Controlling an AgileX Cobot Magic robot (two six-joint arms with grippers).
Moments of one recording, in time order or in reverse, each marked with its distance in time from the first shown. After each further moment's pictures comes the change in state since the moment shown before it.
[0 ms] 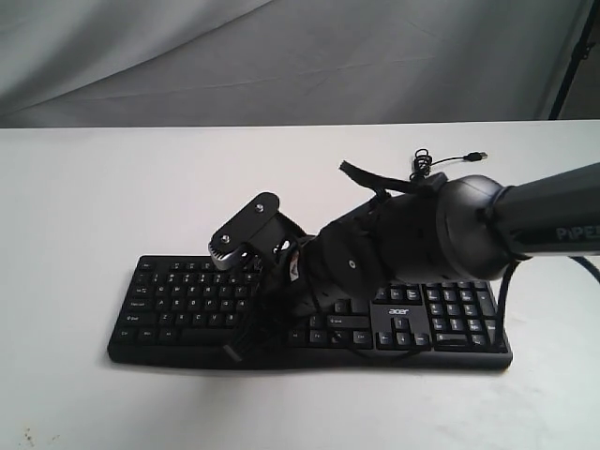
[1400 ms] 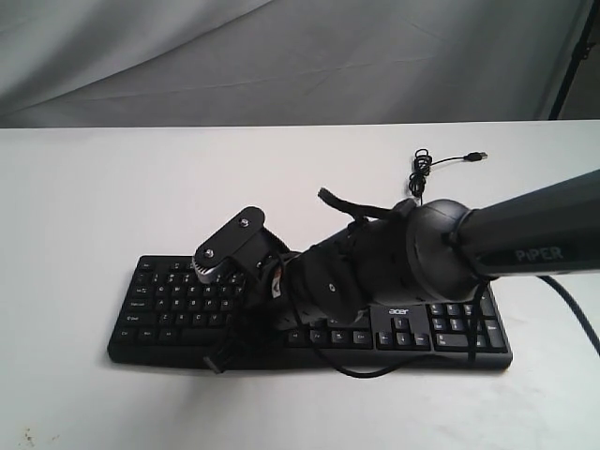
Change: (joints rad) left arm 0.000 0.000 0.000 0.000 0.000 0.000; right arm 0.040 0.057 0.000 0.052 -0.096 0.000
